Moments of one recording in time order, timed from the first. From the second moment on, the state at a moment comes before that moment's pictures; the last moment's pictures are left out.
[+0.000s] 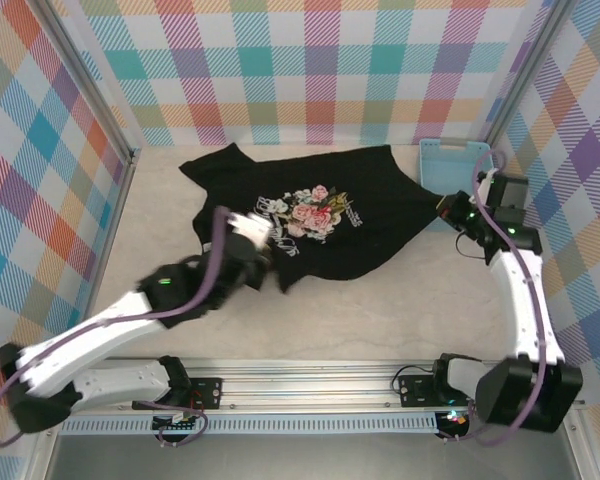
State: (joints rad) left arm -1.00 0.97 1.14 -0.72 -0.57 -0.22; right arm -0.16 1.12 1.11 -0.62 -0.38 0.52
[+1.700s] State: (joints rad) left arm -0.54 1.50 2.15 -0.97 -0.48 0.12; right arm -0.02 1.34 1.97 -1.01 -0.16 0.26
